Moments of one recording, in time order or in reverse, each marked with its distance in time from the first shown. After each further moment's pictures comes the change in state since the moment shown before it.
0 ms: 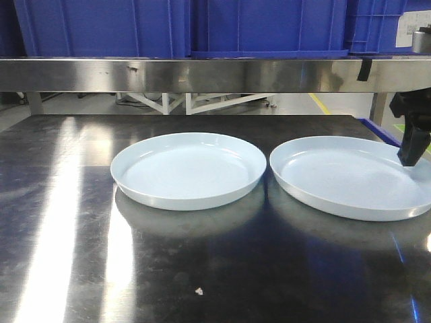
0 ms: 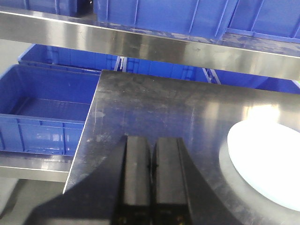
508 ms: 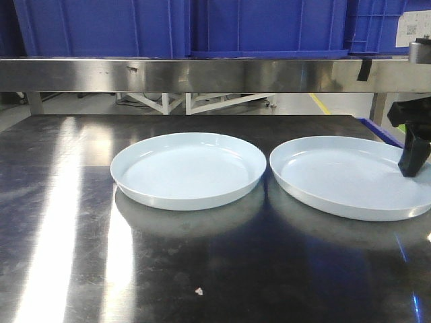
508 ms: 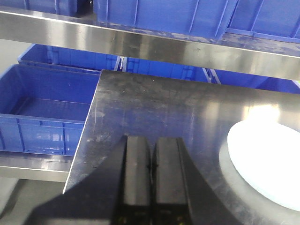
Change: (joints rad) left arm 0.000 0.000 0.000 0.000 0.000 0.000; right arm 0.000 0.030 0.000 0.000 -0.002 0.000
